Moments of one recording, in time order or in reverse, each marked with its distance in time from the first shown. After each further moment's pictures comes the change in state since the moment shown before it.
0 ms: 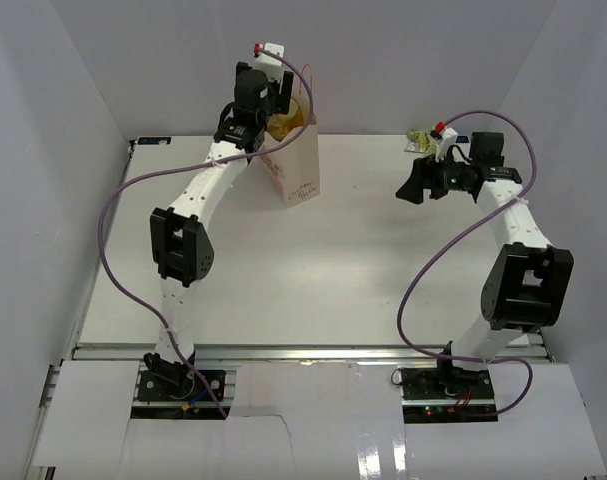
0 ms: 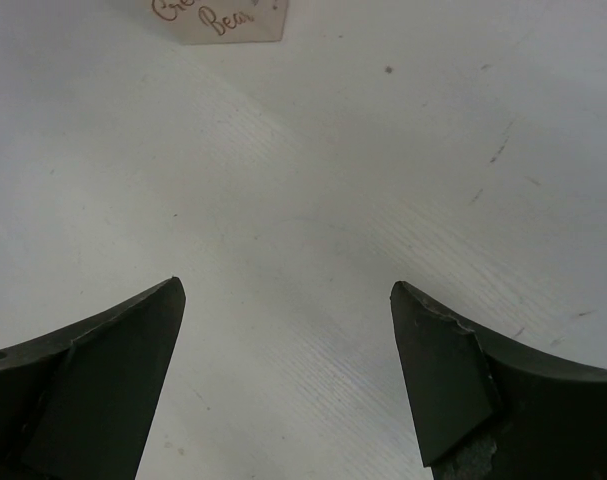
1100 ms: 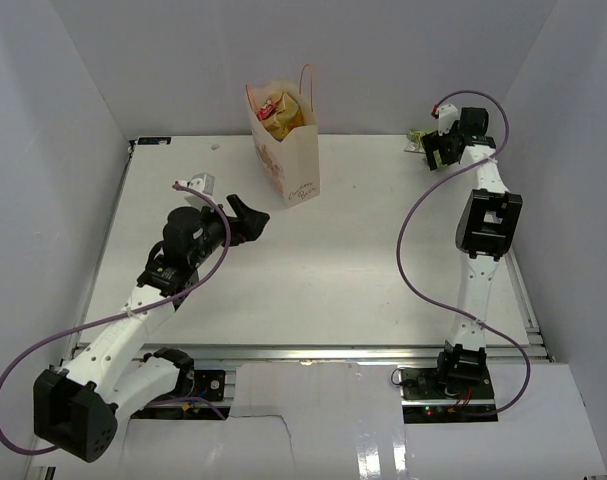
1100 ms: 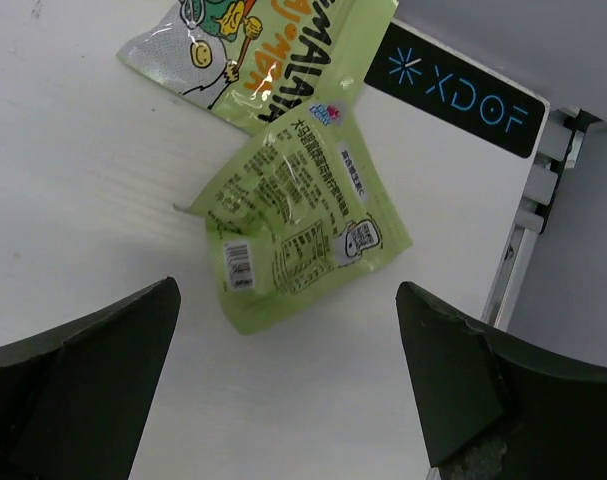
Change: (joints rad) left arm 0.002 -1.256 -1.518 0.092 0.405 -0.755; right arm -0.040 0.872 0.938 -0.008 0.624 -0.221
